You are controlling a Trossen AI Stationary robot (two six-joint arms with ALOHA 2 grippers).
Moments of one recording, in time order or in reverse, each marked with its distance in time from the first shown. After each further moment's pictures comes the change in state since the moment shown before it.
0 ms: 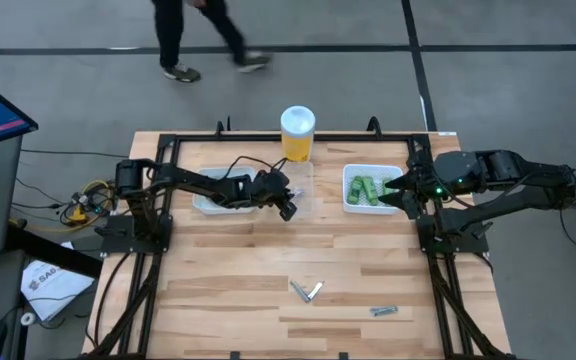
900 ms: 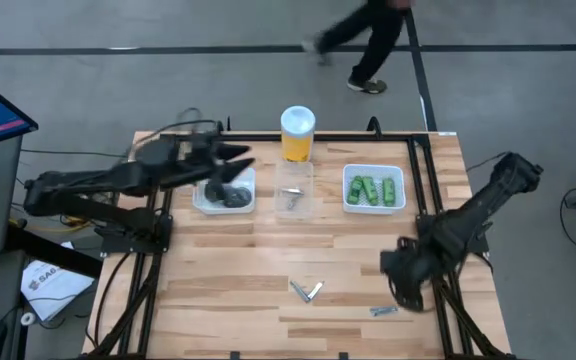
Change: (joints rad) left arm -0.075 -0.831 -0.002 -0.063 0.047 0.131; right arm 0.609 0.457 -0.090 -0.104 -0.240 0.171
